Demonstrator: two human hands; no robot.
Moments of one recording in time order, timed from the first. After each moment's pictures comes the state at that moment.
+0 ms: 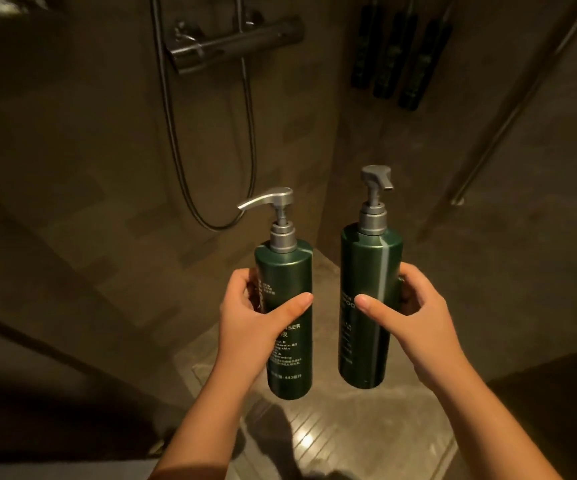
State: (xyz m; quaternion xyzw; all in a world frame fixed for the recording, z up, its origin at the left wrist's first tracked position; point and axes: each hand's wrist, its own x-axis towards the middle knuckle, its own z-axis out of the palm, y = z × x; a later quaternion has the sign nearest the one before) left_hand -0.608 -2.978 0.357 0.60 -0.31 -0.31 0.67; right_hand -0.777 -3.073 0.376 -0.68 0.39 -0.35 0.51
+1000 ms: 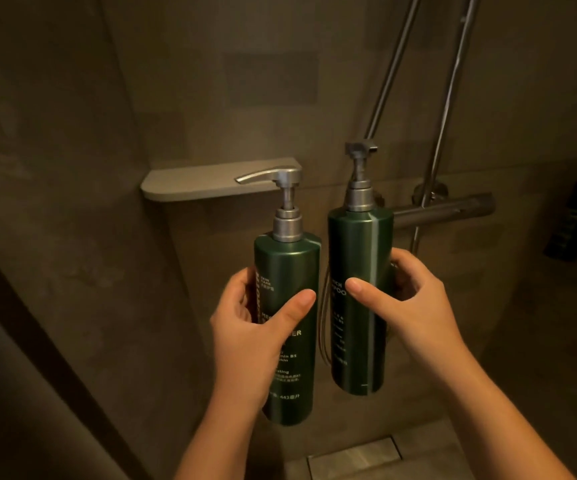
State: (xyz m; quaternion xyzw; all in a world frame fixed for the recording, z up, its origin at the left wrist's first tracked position) left_hand -0.461 -3.002 0.492 0.60 -0.27 0.02 0.76; right_hand -0.527 -3.168 0.496 -0.76 0.04 -0.33 0.56
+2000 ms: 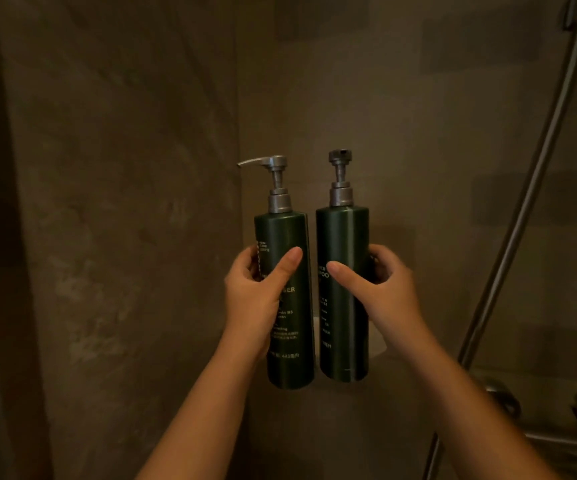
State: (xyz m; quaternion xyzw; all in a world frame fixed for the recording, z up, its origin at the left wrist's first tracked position) left_hand -0.334 -3.026 0.655 0.58 -0.23 0.26 0.74; right_hand -0.338 -3.182 0.652 -0.69 -0.19 -0.34 0.61
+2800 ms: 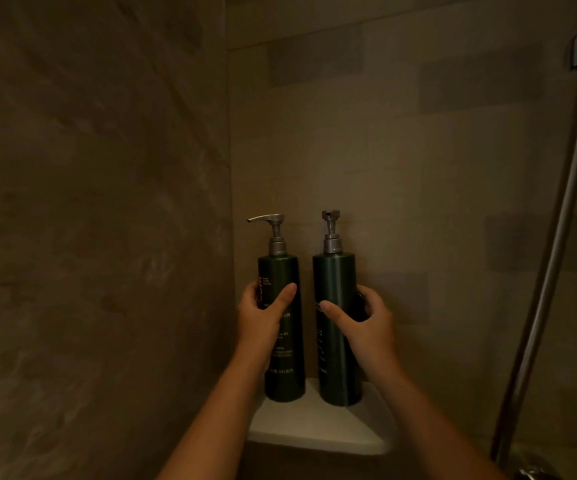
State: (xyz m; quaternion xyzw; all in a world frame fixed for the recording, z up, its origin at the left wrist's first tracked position) left_hand -0.214 -3.033 0.665 0.61 -0.19 0.23 0.73; right_hand -0.227 -3.183 0.645 -0.68 -0.13 -0.38 0.62
